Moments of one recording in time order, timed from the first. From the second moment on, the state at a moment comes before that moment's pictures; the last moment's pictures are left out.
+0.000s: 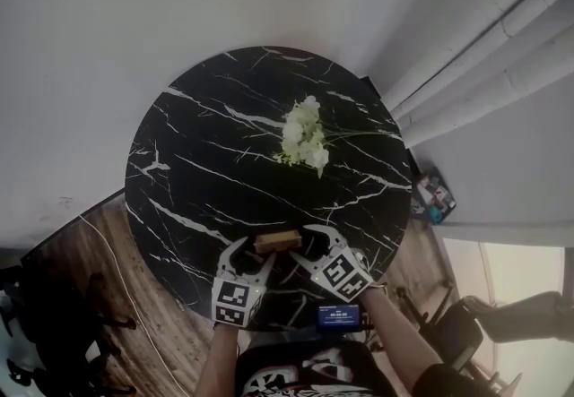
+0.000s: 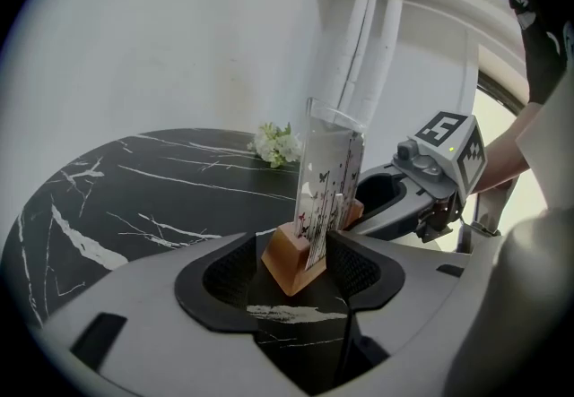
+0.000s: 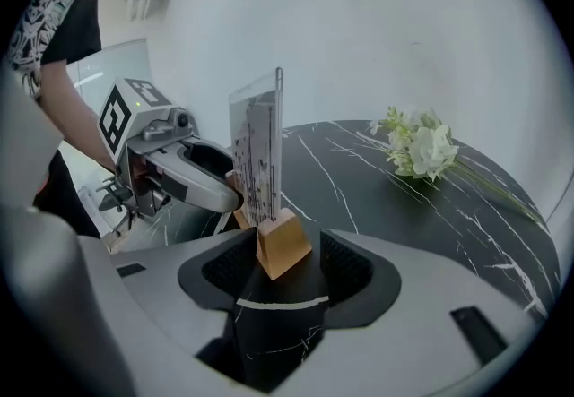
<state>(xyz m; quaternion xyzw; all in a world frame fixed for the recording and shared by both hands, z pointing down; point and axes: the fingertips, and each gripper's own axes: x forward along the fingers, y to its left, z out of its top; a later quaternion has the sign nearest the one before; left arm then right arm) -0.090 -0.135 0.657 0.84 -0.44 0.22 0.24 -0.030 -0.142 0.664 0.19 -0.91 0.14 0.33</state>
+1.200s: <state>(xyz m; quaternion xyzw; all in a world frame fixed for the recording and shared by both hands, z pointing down) -0.079 -0.142 0.658 0.83 -0.43 0.20 0.30 -0.035 -0.140 0.670 0.20 -0.90 0.22 0.33</state>
